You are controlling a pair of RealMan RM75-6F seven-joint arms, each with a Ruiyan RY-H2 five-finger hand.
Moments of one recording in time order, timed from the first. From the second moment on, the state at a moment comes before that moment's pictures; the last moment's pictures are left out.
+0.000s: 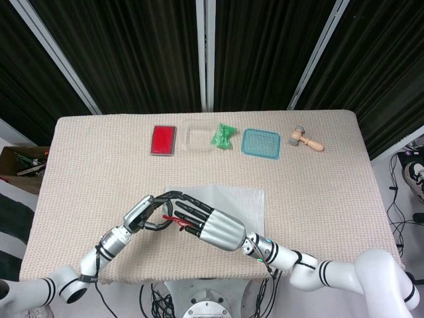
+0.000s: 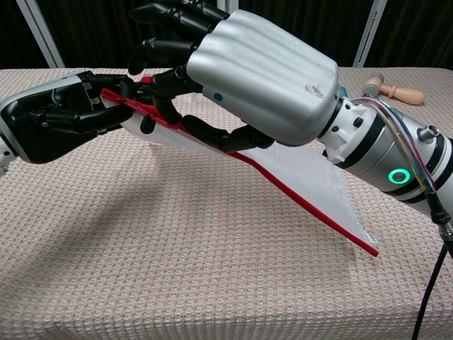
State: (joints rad) left arm -0.64 -1.60 0.06 -1.26 1.68 1.29 -1.43; right arm 0.83 -1.78 0.03 -1.19 -1.95 1.44 -0.22
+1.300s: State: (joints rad) left arm -0.63 -1.60 0.00 -1.24 1.58 1.24 -1.57; right arm 0.72 -1.72 -0.04 -1.22 -1.99 1.53 -0.23
